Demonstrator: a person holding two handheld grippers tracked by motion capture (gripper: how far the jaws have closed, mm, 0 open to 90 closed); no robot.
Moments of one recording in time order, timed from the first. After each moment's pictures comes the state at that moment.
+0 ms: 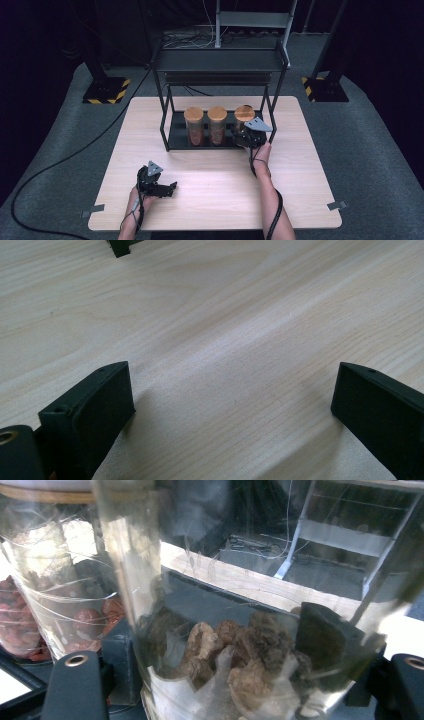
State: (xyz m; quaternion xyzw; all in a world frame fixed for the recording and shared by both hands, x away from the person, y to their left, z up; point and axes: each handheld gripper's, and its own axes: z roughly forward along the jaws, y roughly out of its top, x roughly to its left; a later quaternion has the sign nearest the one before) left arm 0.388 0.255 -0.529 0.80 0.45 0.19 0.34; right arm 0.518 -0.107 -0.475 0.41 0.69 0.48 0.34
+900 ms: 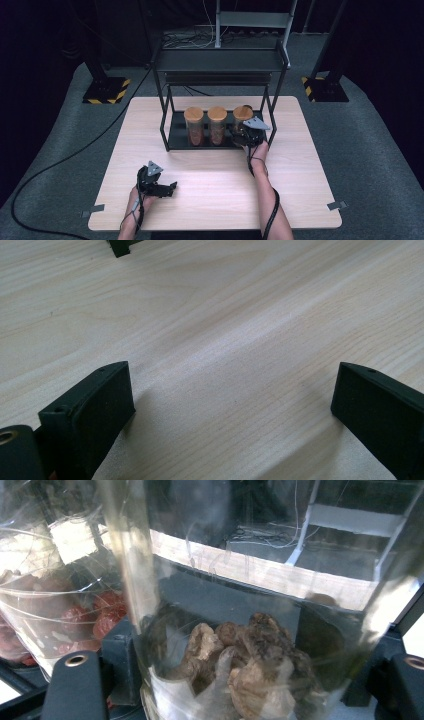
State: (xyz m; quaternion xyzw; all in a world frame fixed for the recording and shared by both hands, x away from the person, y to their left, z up) left arm 0.388 0.255 -0.529 0.80 0.45 0.19 0.34; right arm 0.533 -0.105 -0.488 0.43 0.69 0.49 0.31
